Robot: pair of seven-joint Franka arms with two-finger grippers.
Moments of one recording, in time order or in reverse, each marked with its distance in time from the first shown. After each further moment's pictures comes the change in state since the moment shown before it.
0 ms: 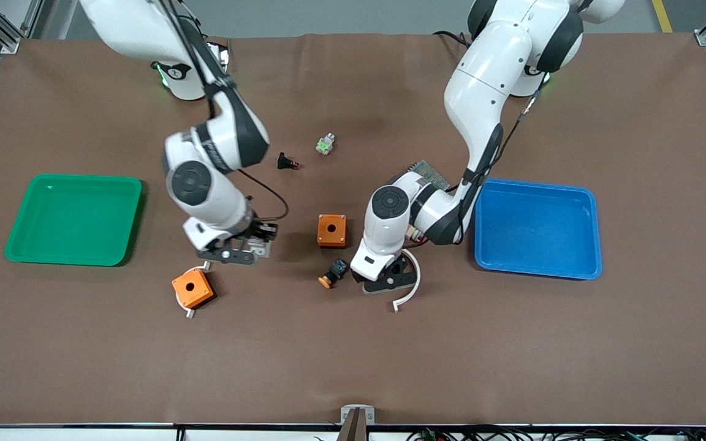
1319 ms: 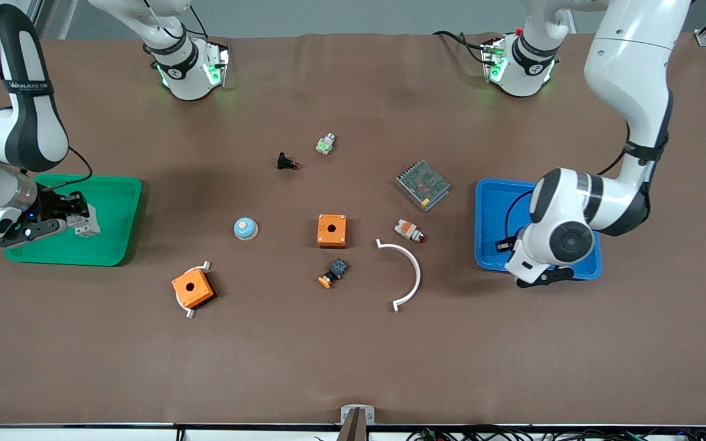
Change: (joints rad) left arm 0.551 -0.405 -0.137 -0.495 0.000 -0.470 0.532; right arm -0.640 -0.202 -0.028 -0.339 -0.189 0.069 -1.044
